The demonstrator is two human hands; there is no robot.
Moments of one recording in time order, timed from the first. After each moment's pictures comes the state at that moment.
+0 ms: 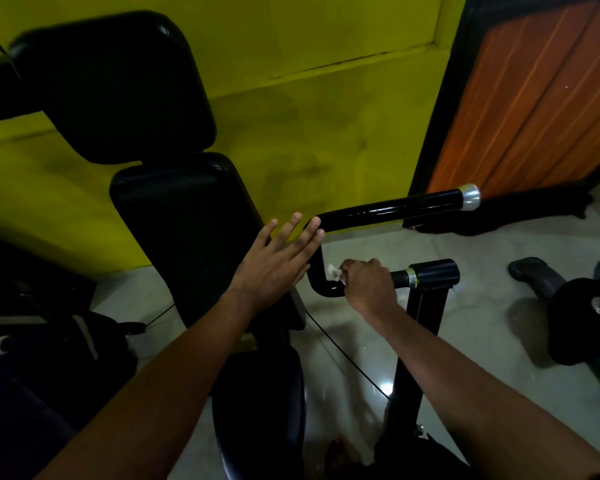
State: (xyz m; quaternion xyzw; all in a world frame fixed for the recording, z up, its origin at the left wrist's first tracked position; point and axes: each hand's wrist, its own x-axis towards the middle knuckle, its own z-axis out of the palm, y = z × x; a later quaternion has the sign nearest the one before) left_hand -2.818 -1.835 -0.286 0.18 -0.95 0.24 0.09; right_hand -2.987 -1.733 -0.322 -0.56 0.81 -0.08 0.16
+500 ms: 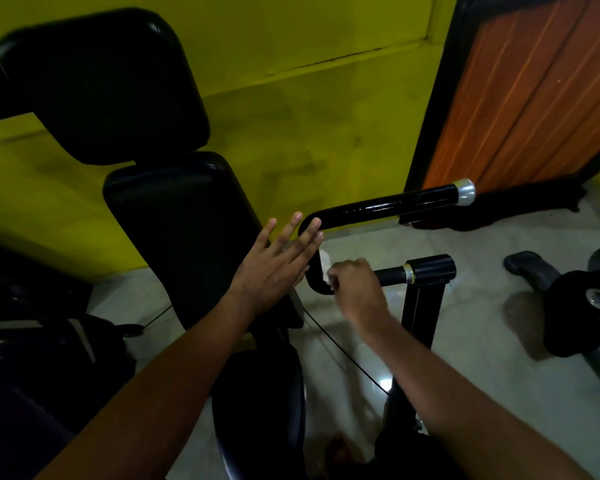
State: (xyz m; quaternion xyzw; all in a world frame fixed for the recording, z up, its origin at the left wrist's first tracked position) left_hand -2.819 -1.833 -0.293 0.17 -0.94 0.28 0.11; right_hand -2.972 -1.728 -0.336 -0.60 0.78 -0.12 0.11
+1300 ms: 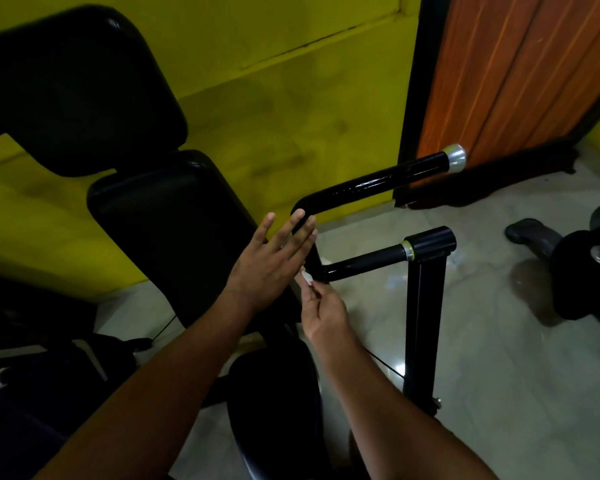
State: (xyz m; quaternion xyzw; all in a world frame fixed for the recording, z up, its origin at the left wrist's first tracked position) left_hand -2.817 -1.829 -0.299 0.10 -0.93 0.35 0.08; right_hand -2.886 -1.743 -0.374 0.36 0.26 -0.75 0.49
